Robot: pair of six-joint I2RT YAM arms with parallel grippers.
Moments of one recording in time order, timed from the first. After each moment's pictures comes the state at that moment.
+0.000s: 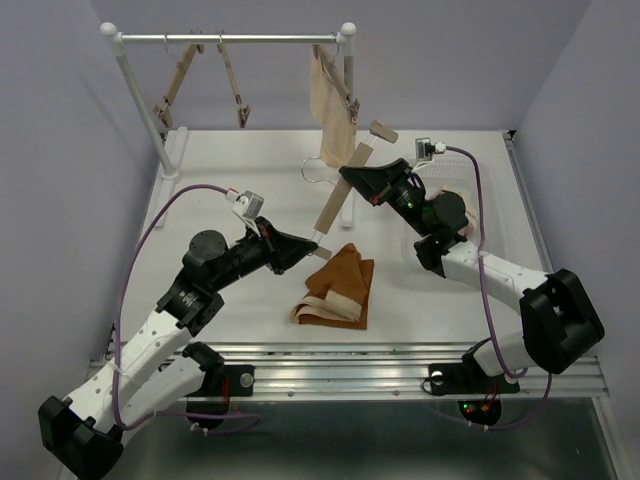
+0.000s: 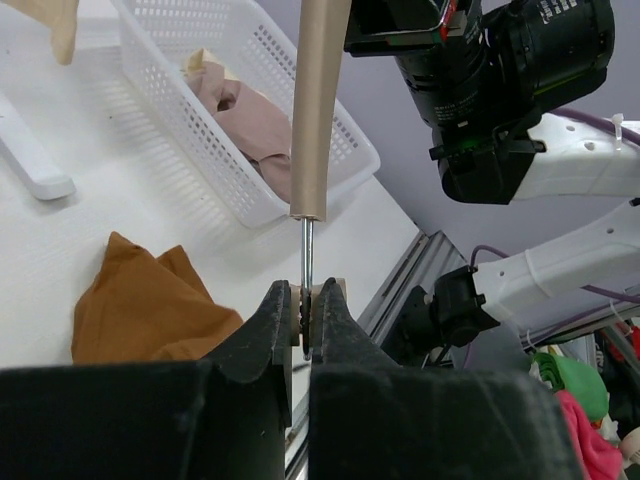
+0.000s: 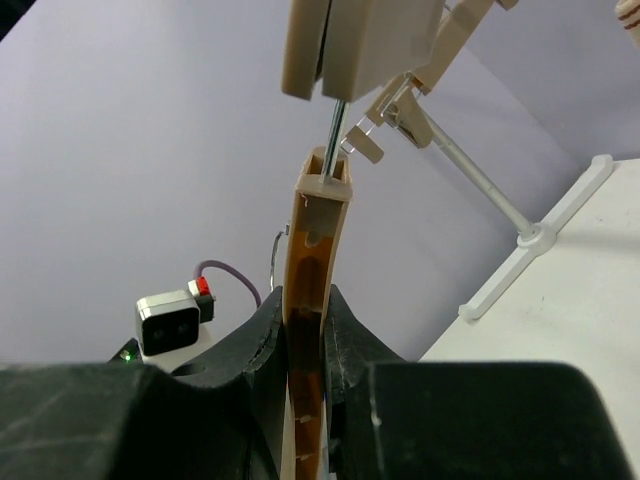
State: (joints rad) left arm -0.60 0.73 0.63 0.09 0.39 -0.63; right arm 0.55 1.41 0.82 1.08 -0.27 1.06
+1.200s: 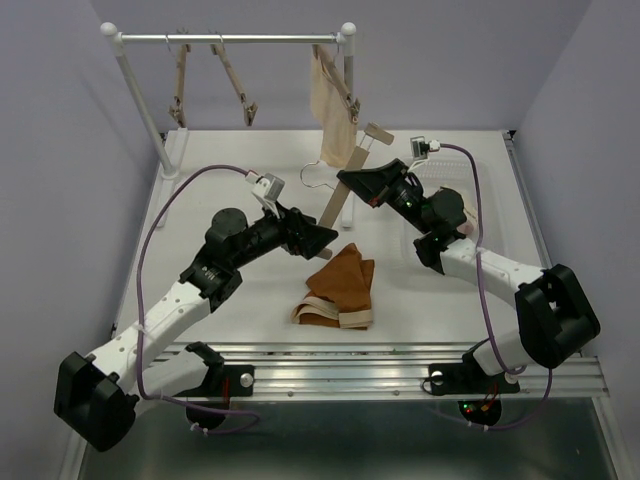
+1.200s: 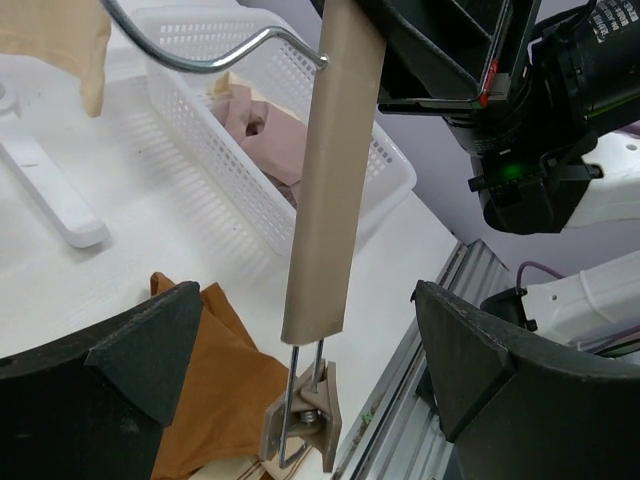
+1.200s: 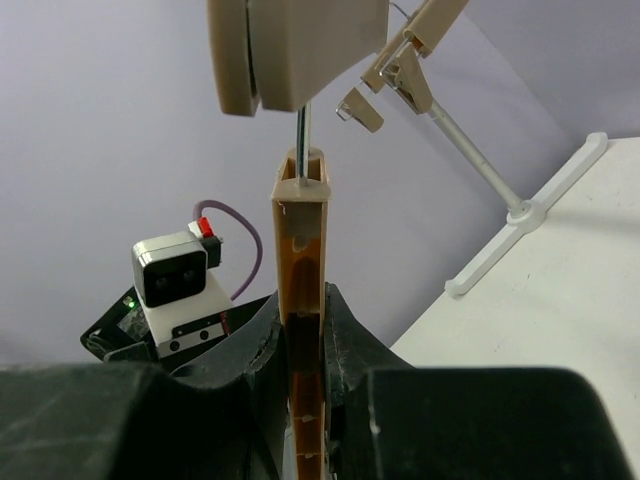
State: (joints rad) left arm -0.59 0.94 0.70 0.21 0.38 -0.54; right arm 0.53 1.44 0.84 1.09 -0.37 1.05
